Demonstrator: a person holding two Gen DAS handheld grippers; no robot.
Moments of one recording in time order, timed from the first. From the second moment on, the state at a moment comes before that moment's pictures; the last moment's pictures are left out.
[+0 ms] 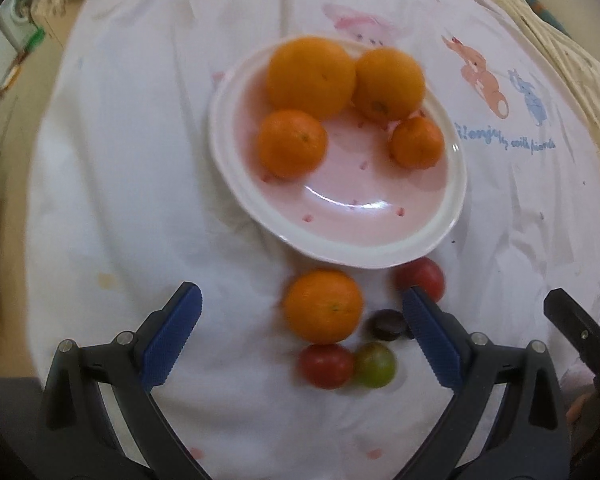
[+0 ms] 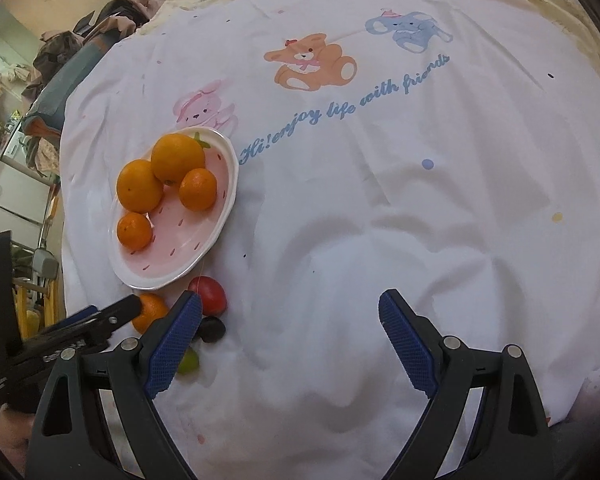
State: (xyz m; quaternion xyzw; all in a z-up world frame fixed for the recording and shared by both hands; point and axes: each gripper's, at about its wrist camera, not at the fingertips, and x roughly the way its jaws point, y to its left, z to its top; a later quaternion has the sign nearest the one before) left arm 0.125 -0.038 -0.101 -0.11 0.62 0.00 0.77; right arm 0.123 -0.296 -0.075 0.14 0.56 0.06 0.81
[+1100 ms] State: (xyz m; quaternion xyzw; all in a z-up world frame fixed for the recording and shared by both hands) left arm 0.105 0.001 -0.029 -0.07 0.61 -0.03 0.79; right arm 0.131 -0.272 -0.101 0.21 0.62 0.13 0.74
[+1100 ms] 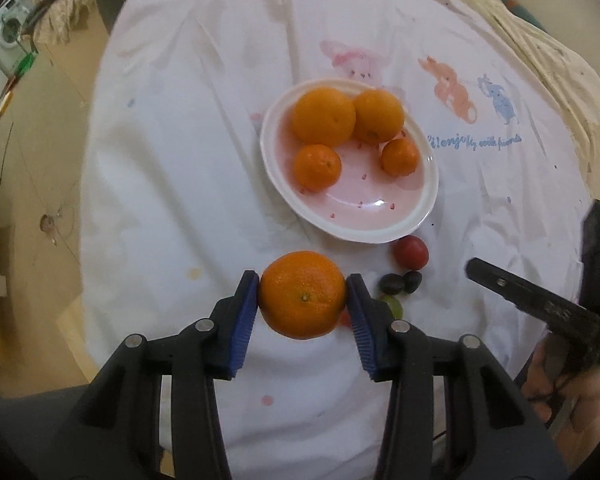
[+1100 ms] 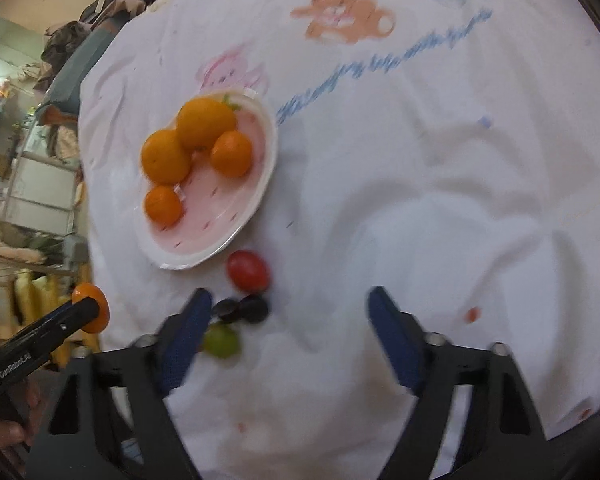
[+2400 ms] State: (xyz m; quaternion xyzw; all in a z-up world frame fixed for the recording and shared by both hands) left arm 0.115 0.028 -0.055 -0.10 0.60 0.02 0.79; right arm 0.126 -0.233 -0.144 0.24 0.65 0.13 0.70
